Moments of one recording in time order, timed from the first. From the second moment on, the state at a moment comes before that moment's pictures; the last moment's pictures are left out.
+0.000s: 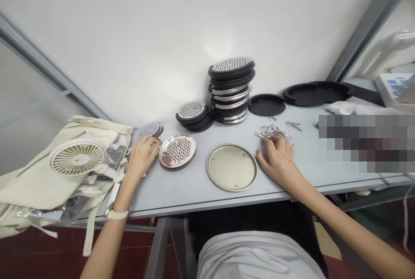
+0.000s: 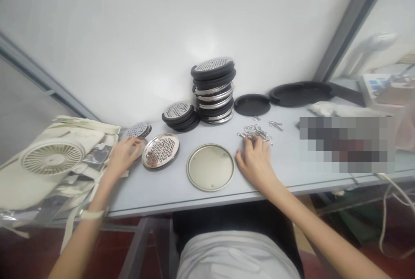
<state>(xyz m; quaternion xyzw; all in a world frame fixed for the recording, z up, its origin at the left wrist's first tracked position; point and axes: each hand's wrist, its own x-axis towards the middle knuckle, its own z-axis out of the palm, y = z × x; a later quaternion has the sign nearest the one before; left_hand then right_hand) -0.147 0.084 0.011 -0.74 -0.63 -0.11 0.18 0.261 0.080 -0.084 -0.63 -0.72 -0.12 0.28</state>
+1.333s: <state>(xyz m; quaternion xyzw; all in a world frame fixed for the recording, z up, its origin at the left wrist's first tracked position) -0.191 0.179 0.001 -0.64 -0.73 0.02 0.24 0.260 0.077 -0.078 -0.62 -0.73 -0.10 0.28</state>
